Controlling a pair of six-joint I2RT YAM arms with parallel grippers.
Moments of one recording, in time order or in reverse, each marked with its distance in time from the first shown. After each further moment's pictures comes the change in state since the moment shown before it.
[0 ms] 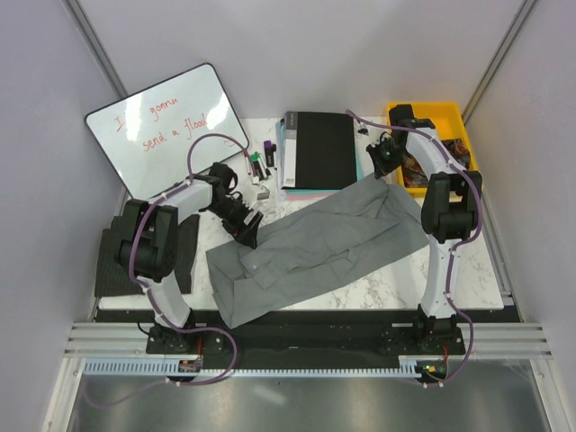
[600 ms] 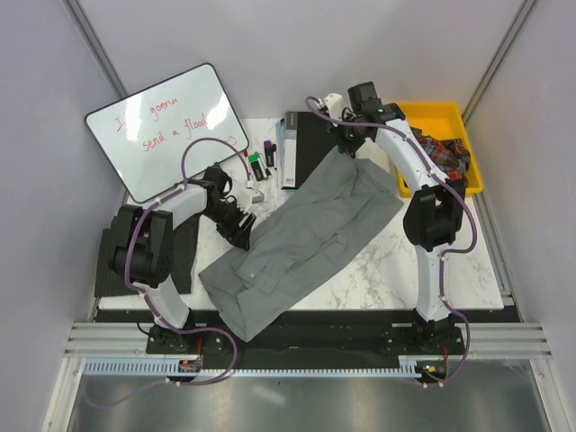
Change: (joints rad) left arm 0.023 -0.047 -0.072 0.005 -0.028 -0.002; right arm 0.219 -0.066 0.175 0.002 0.050 0.082
